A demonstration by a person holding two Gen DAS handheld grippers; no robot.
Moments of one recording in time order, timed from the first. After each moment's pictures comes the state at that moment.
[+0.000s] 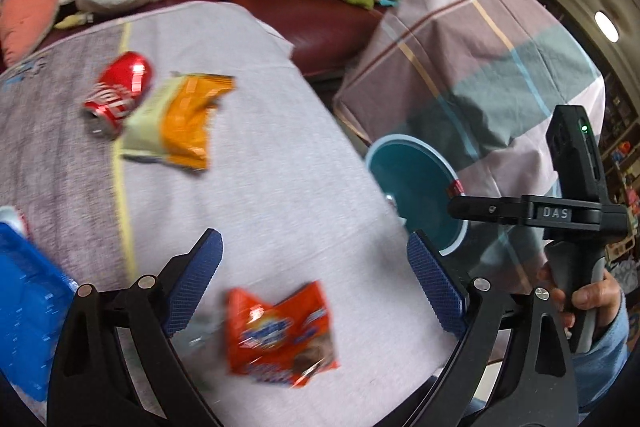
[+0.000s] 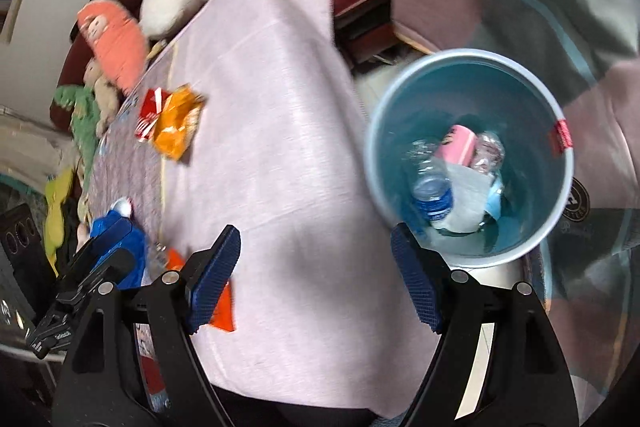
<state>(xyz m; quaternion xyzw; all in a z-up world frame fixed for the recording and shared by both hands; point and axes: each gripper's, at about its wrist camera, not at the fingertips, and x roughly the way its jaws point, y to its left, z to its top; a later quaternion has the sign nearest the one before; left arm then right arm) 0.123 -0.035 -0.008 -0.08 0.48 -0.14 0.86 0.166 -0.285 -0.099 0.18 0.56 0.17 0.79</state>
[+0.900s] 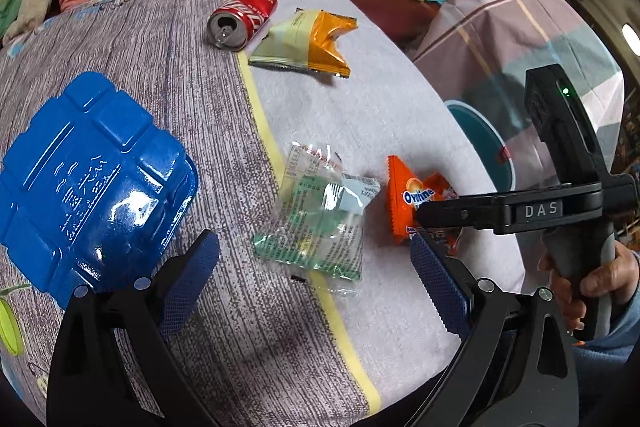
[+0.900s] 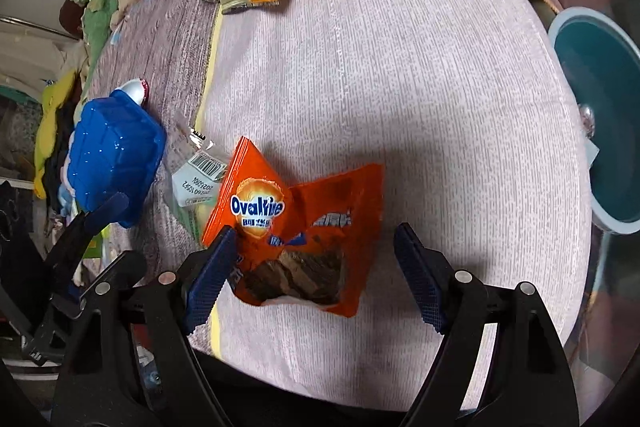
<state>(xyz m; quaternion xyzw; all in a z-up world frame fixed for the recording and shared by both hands) 0.043 0.065 -0.051 -0.09 0.50 -0.09 0.86 0.125 -0.117 -0.154 0.08 0.63 0.24 0.73</state>
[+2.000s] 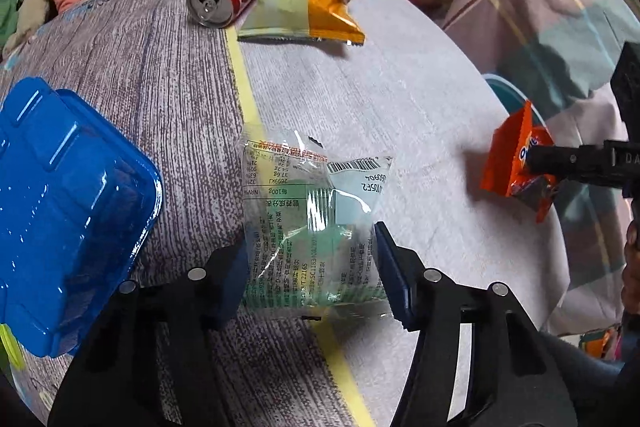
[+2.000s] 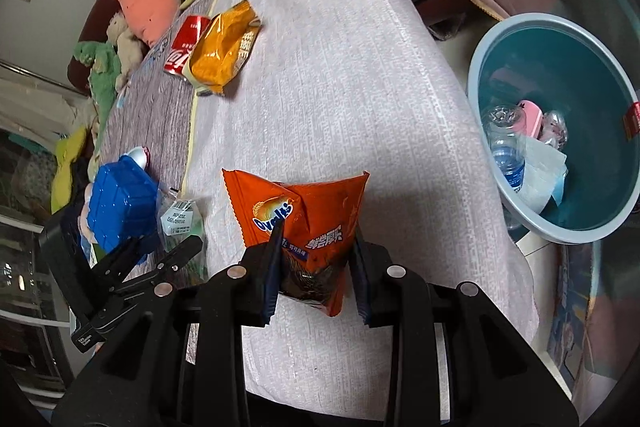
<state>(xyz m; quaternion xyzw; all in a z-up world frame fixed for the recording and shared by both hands) 0.081 0.032 -0.087 -0.04 0.54 -0.04 0.84 0.140 -0.204 -0.138 0.17 0.57 0.23 0.77</state>
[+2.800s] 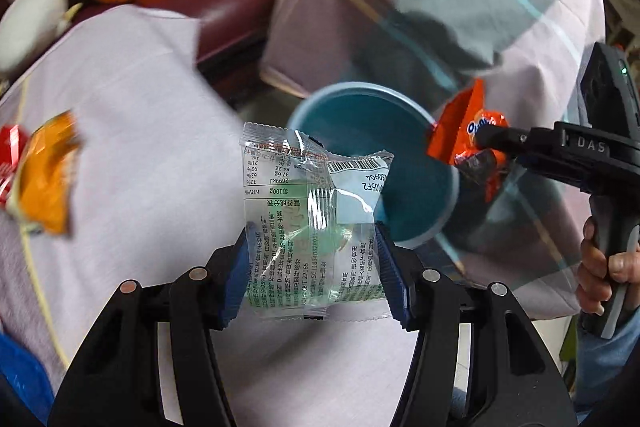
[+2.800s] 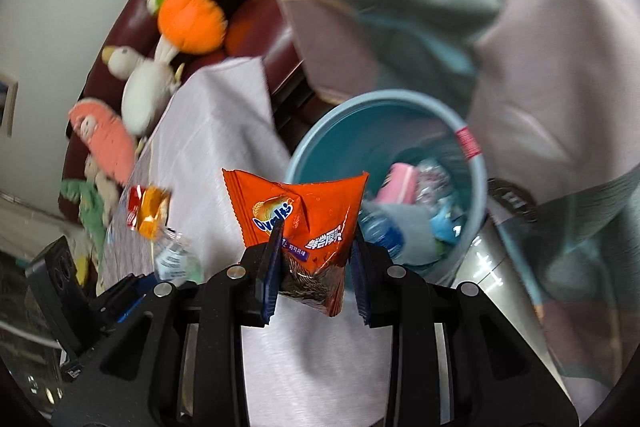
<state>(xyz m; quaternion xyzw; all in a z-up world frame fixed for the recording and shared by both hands) 0.174 -0.192 -0.054 0.05 0.53 -0.22 0.82 0.146 -0.418 -0.127 0.31 0.47 0.09 0.82</state>
